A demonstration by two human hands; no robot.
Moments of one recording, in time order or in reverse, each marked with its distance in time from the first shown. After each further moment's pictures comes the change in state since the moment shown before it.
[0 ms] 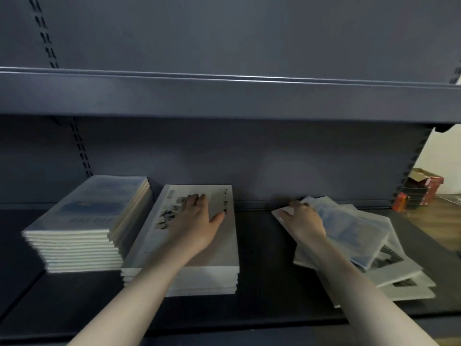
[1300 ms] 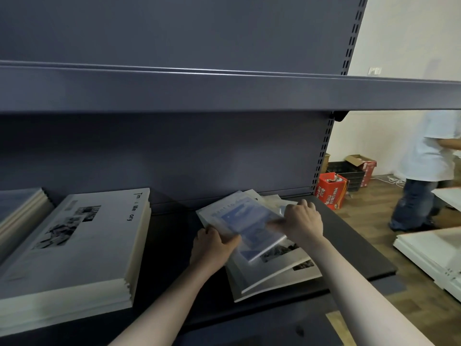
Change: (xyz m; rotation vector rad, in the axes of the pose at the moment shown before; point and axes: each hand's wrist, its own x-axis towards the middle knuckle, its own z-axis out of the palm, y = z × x) left_hand -0.001 0.174 0.139 -0.345 -0.270 -0.118; right_hand -0.002 0.151 -0.090 -0.340 0.026 0.091
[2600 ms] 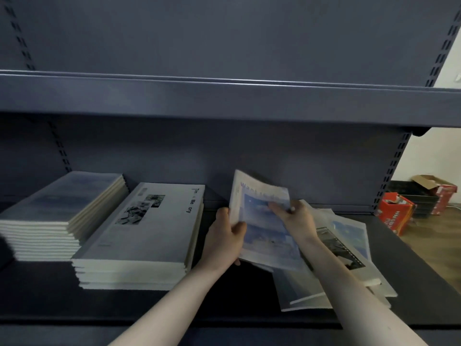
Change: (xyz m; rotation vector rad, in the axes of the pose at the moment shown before) left_hand -0.039 -0.020 -0.076 -0.391 0.288 0.116; right_hand 0.023 -0.093 0.039 0.847 -0.040 -0.107
